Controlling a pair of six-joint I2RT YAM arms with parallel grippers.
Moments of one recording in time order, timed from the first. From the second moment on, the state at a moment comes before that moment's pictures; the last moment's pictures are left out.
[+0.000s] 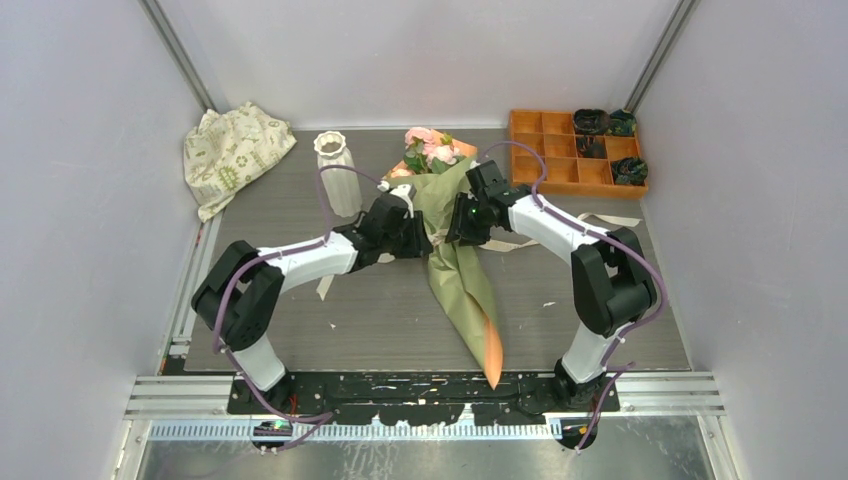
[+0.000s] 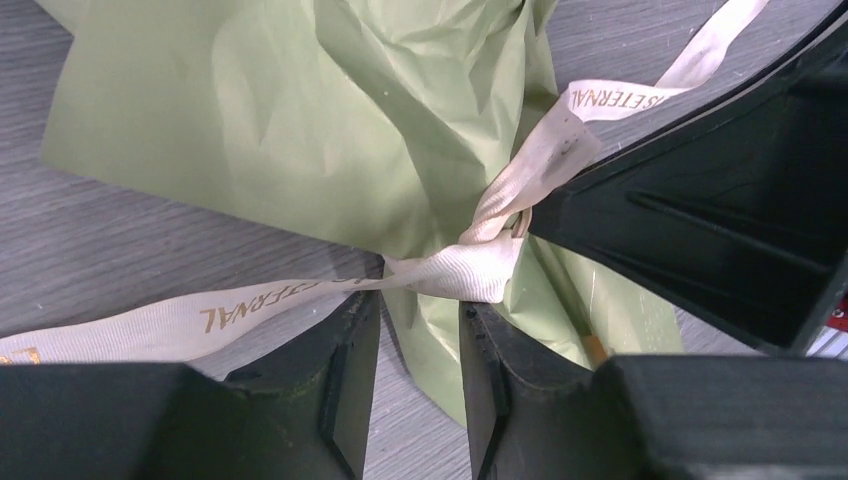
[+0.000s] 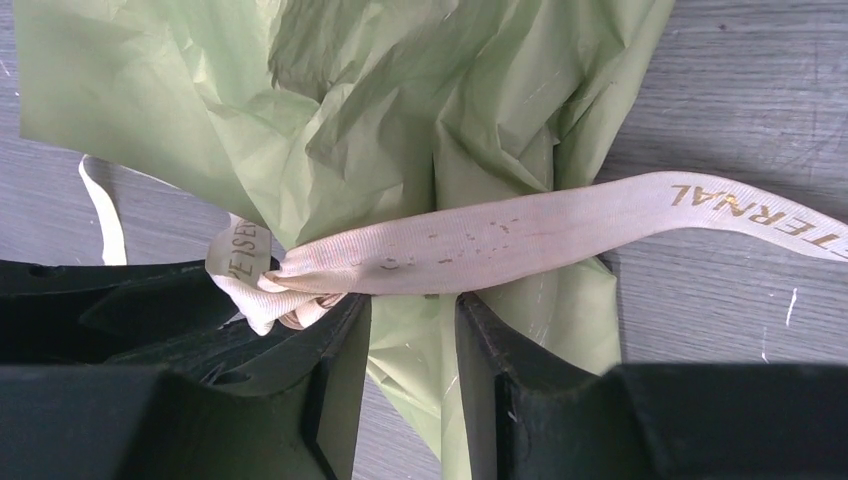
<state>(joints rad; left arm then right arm) -0.70 1.69 1.01 0.00 0.06 -0.62 0.46 1.73 1.22 -0.50 -0.18 0.61</state>
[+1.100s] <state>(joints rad) -0.70 1.81 1.07 0.00 0.06 -0.63 0.46 1.74 1.25 -0.51 -0.07 0.61</state>
